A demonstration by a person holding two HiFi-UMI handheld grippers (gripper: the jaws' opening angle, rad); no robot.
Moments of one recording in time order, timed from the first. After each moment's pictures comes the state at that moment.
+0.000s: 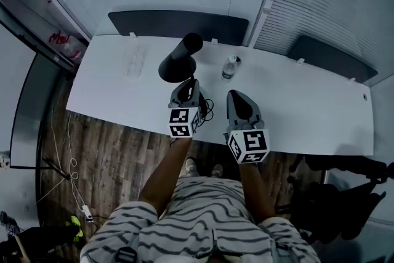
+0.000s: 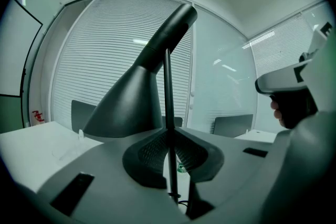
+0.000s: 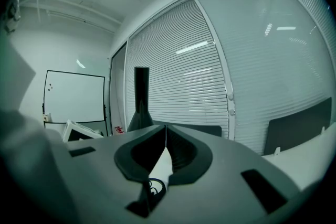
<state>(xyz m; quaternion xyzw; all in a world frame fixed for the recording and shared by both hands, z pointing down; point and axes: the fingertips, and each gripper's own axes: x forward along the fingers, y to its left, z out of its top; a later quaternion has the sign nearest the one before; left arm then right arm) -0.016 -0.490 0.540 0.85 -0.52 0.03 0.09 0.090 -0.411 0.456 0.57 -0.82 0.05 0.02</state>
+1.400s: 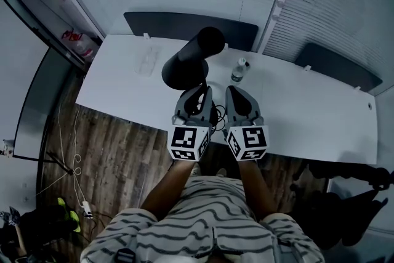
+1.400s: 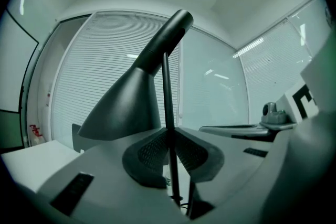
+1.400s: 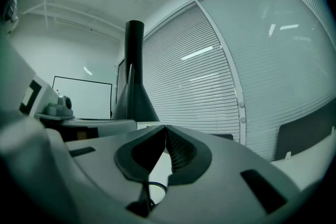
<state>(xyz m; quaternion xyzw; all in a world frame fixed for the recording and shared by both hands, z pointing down) -0.012 -0.401 0.417 0.86 -0.50 -0.01 0.03 0.055 -0.401 0.422 0.55 -0.84 0.03 -0.01</state>
